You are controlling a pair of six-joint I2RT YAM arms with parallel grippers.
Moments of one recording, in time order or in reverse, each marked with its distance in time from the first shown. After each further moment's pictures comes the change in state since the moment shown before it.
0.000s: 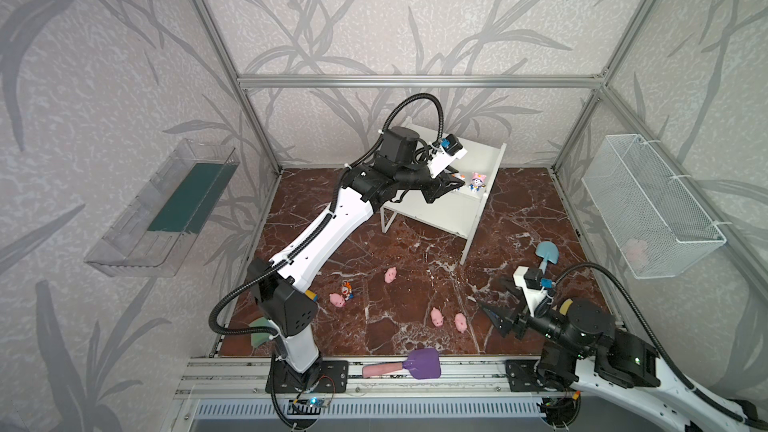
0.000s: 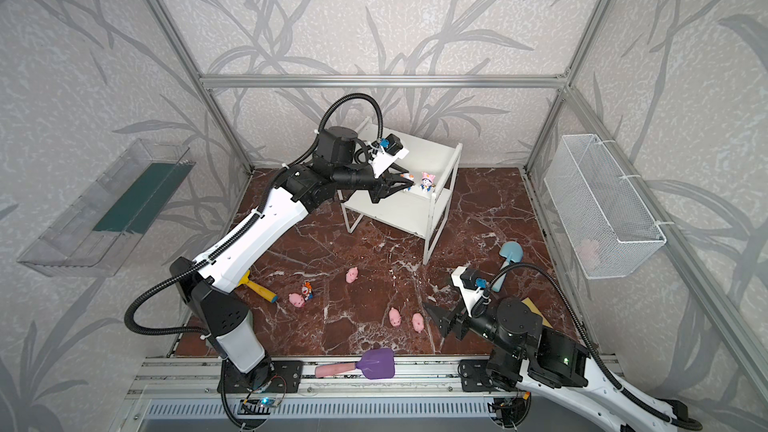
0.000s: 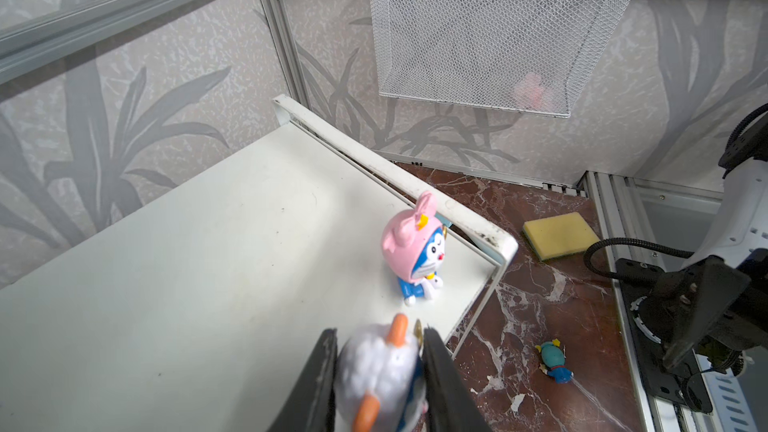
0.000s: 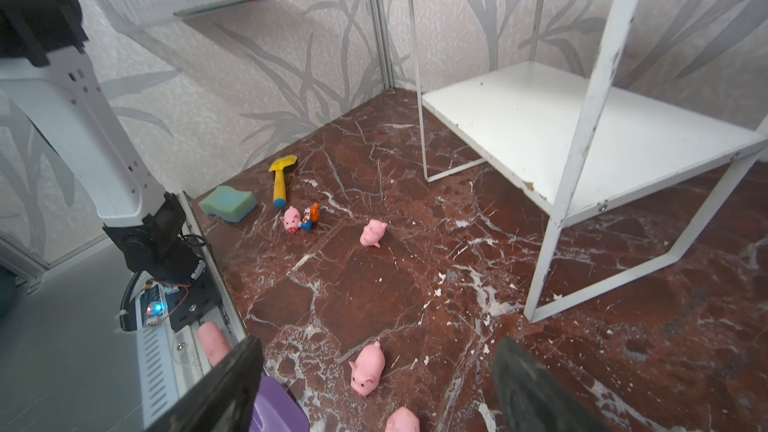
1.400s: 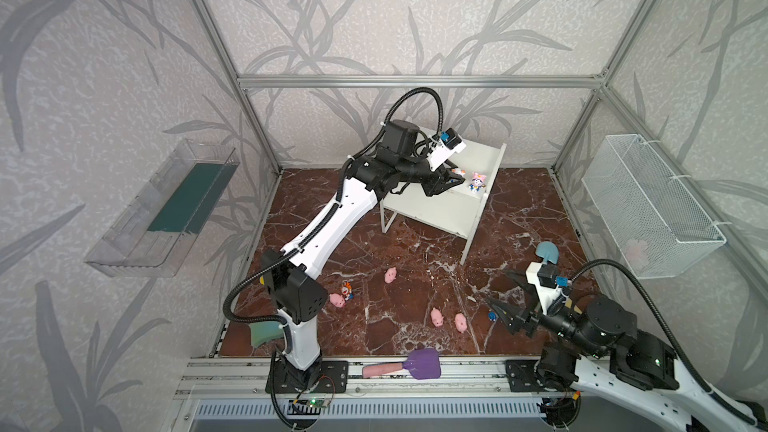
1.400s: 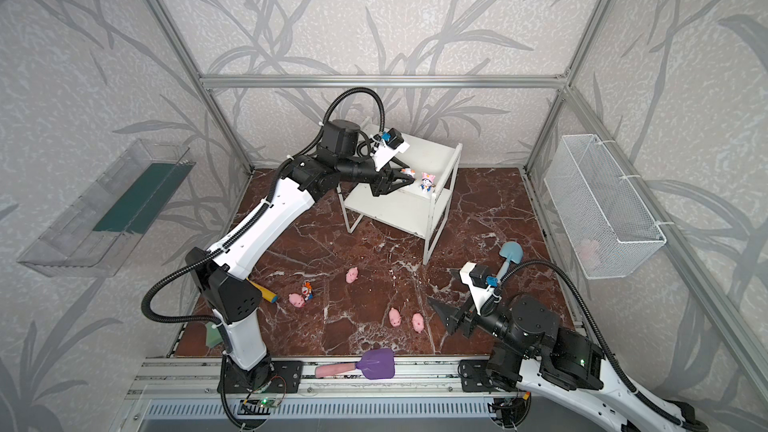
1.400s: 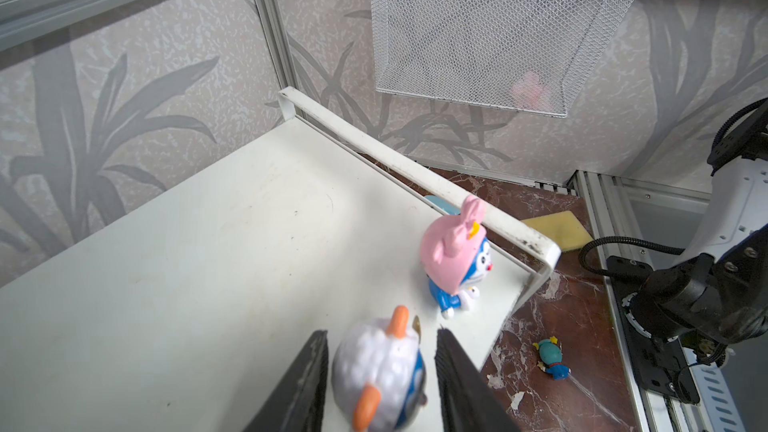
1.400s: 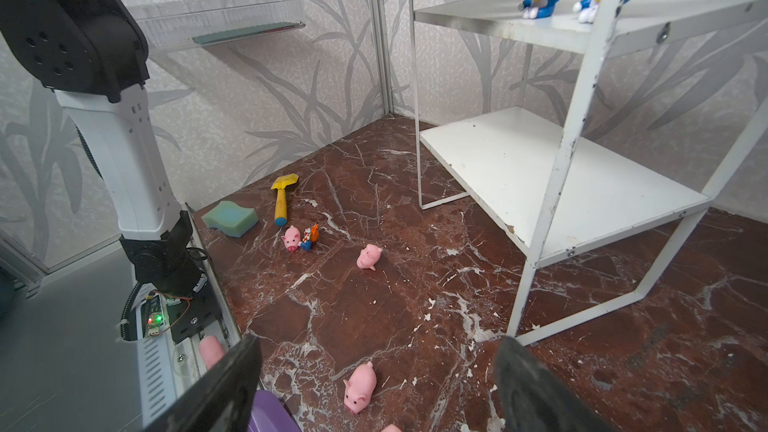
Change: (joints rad) left arm 0.031 0.102 0.127 -0.068 0.069 0.014; right arm 0.000 0.030 0.096 -0.041 0.005 -0.051
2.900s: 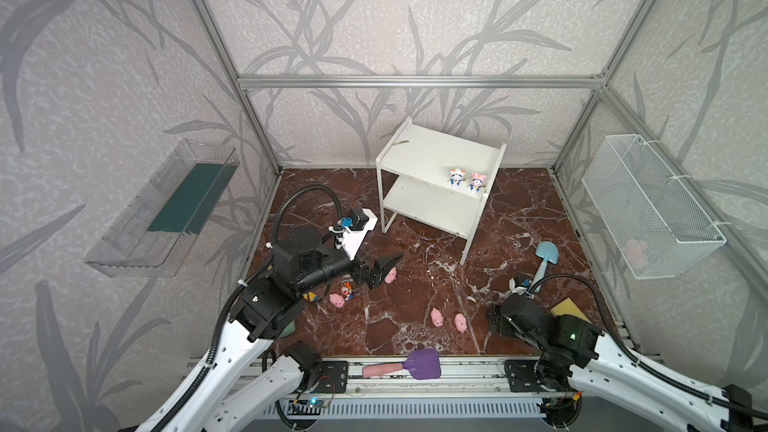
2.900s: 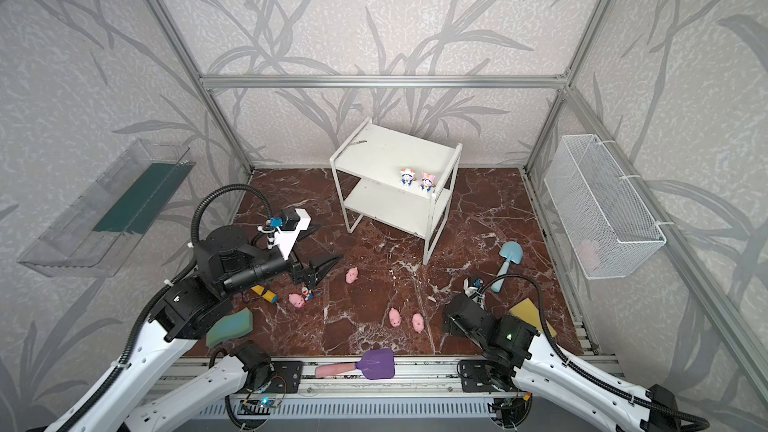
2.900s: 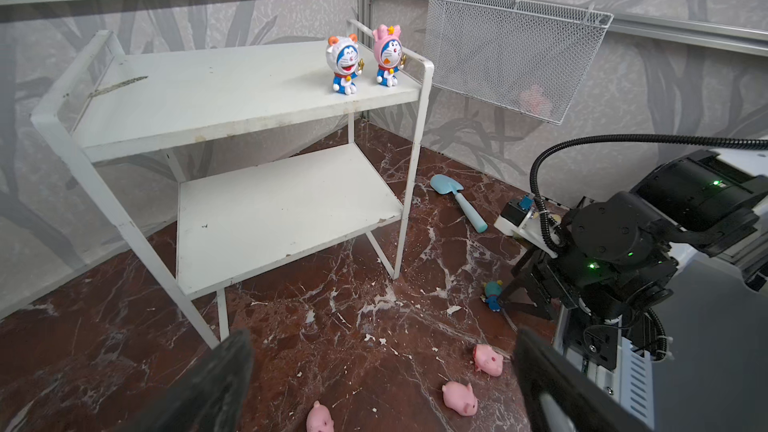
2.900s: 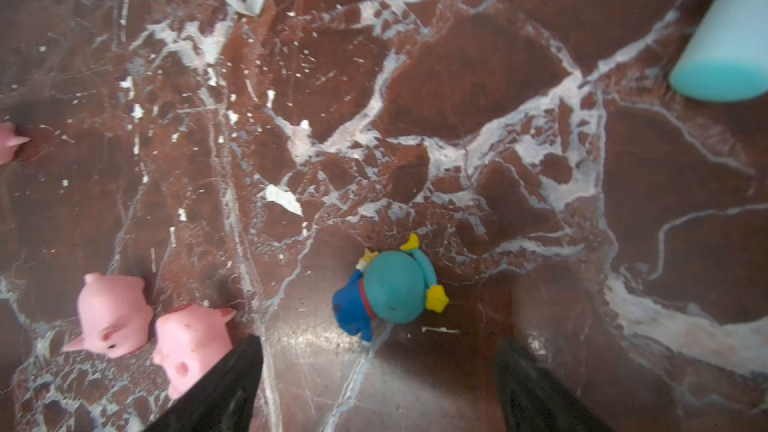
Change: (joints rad) left arm 0.006 -1.133 -1.078 0.166 -0.277 -0.319; right arm -0.174 0.319 -0.323 -0.256 0.114 0.846
